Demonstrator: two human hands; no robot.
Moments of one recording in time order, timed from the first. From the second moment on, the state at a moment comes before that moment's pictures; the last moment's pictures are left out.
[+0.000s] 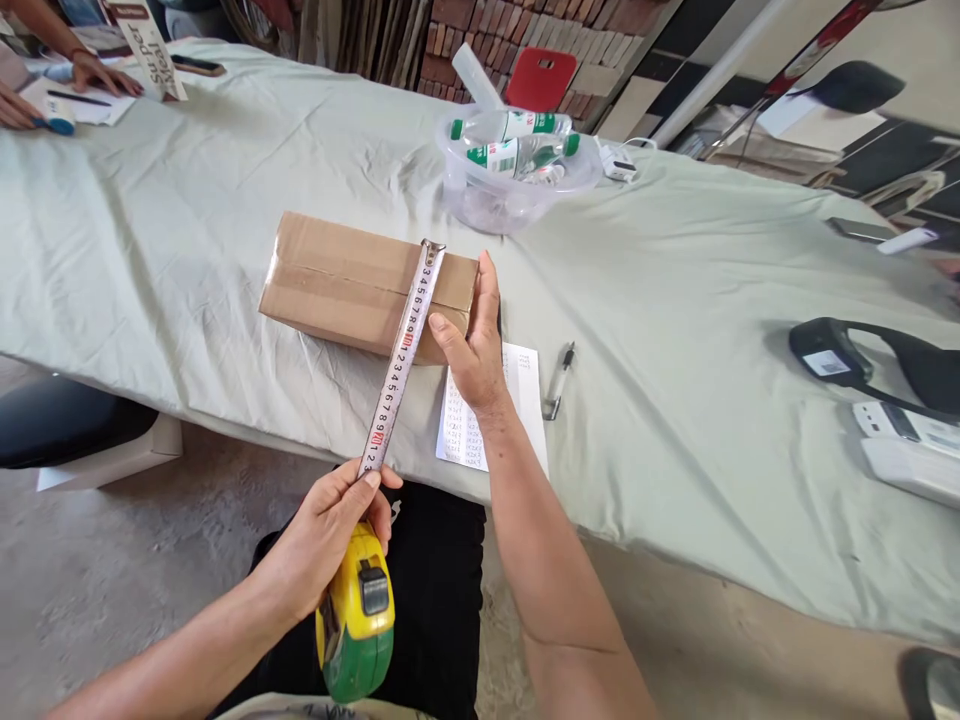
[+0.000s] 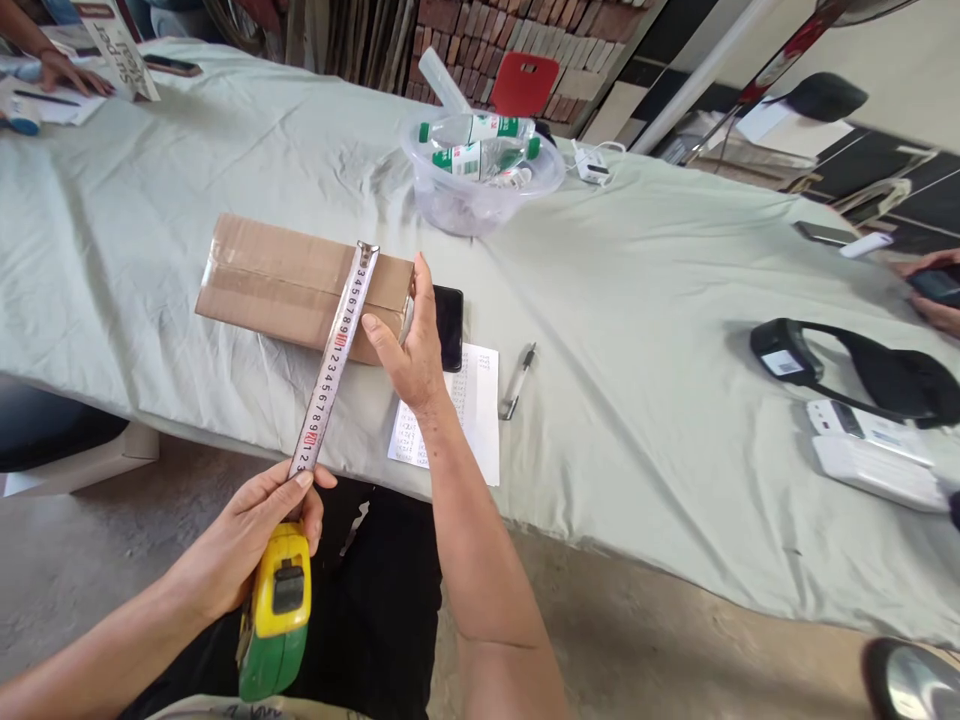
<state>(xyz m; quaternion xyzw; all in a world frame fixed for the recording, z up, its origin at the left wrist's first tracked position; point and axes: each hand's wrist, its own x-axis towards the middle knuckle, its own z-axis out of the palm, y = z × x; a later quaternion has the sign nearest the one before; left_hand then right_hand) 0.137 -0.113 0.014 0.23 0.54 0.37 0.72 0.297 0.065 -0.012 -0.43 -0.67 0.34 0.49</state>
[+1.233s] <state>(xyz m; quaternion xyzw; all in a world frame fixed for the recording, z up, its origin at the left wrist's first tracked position) -0.029 0.031 0.068 0.71 0.63 -0.06 0.32 0.312 0.130 -0.006 -0.43 -0.60 0.54 0.41</state>
